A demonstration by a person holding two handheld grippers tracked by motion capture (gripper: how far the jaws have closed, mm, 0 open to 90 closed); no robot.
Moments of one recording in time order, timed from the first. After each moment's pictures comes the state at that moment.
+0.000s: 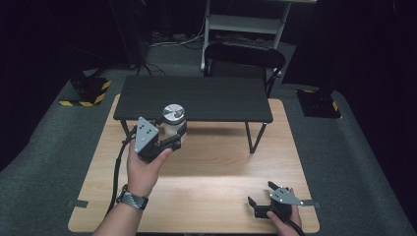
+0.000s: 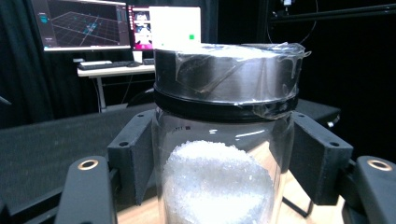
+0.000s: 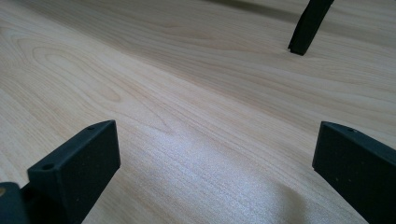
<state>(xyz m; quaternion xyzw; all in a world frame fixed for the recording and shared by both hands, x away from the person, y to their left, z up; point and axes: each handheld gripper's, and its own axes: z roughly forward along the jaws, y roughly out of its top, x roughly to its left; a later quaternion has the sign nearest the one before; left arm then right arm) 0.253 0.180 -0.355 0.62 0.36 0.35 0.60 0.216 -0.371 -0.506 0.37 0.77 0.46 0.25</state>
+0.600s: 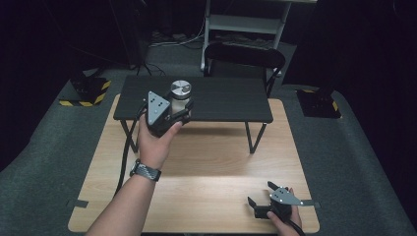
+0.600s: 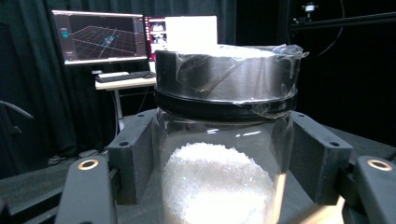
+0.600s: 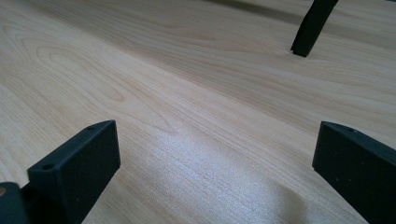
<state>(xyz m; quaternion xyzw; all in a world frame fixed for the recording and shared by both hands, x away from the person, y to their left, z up) 0.306 0.153 -0.333 0.61 0.37 0.39 0.59 0.216 -0.372 -0.507 0.36 0.77 0.47 0.25</state>
